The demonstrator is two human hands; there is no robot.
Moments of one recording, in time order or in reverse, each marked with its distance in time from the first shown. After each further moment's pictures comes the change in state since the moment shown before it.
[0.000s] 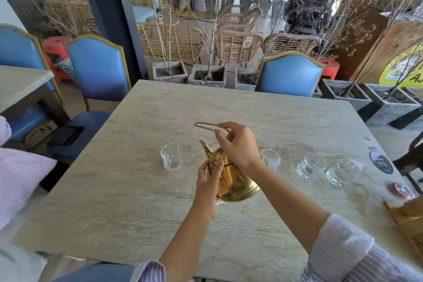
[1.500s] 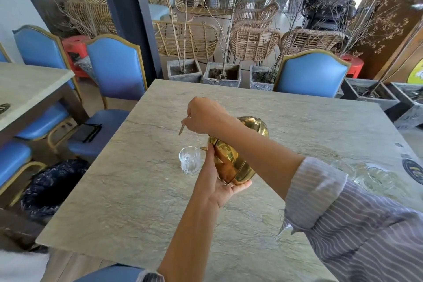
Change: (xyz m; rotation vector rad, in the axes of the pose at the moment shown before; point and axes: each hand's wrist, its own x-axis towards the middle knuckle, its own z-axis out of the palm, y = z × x) left_hand 0.001 0.064 -0.022 -0.558 -0.202 -0.217; right_hand 0.079 -0.111 0.071 -0.532 -0.485 -0.161
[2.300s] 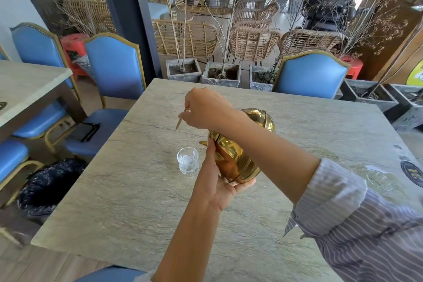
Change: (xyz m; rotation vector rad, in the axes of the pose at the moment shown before) left_hand -0.024 -0.001 0.019 0.032 -0.074 0.070; right_hand -0.008 -0.005 -0.024 -0.027 0.073 -0.104
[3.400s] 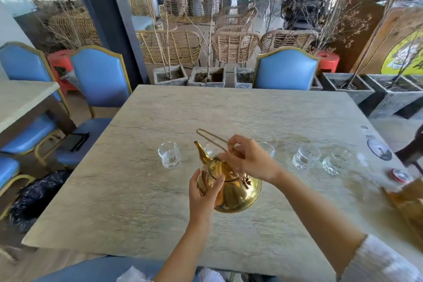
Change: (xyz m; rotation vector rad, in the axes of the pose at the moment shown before) left_hand 0.004 -0.108 -0.068 0.544 0.203 0.352; right_hand -0.192 0.119 0.033 0.667 0.044 0.089
